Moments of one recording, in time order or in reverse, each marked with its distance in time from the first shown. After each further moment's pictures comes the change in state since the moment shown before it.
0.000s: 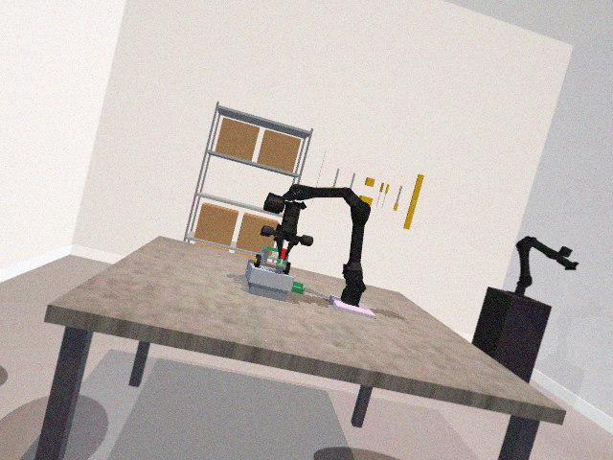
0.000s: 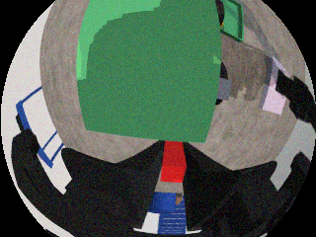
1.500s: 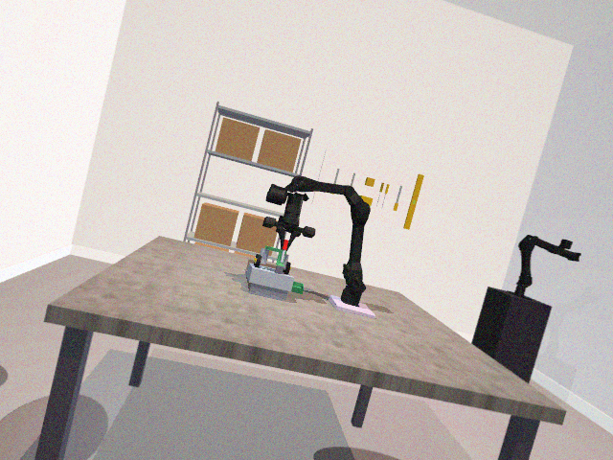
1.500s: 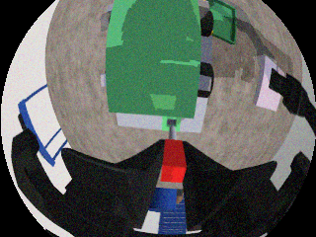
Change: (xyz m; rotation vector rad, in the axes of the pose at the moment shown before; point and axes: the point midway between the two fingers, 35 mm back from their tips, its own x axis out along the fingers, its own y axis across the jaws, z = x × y) arm -0.032 -0.001 -0.004 0.003 -0.003 0.006
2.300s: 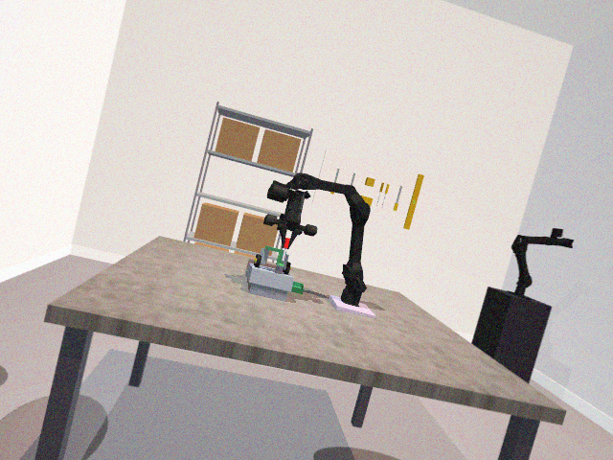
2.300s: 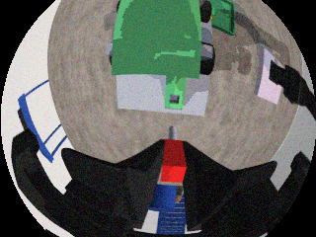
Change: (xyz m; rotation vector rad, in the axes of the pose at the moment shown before) arm -0.002 0.000 -0.031 -0.014 0.004 0.002
